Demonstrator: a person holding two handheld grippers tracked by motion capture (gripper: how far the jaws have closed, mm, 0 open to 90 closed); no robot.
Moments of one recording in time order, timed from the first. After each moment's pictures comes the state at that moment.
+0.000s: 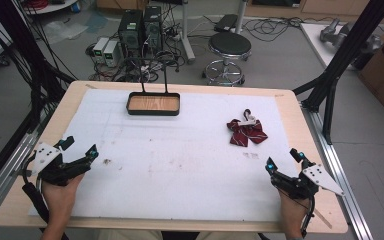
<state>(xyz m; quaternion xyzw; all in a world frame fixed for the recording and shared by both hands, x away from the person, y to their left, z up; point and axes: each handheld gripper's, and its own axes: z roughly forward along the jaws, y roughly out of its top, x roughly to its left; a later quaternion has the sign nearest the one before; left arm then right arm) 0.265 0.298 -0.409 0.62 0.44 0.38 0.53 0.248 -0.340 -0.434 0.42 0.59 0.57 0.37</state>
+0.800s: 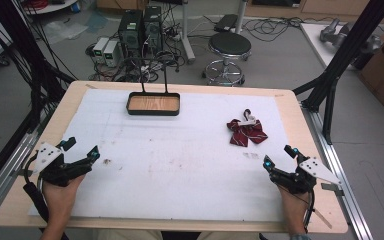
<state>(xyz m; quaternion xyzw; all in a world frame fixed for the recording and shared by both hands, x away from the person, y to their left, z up) 0.266 0.296 -0.410 0.63 0.44 0.36 0.53 0.266 -0.343 -0.432 0.41 0.63 0.57 0.34</state>
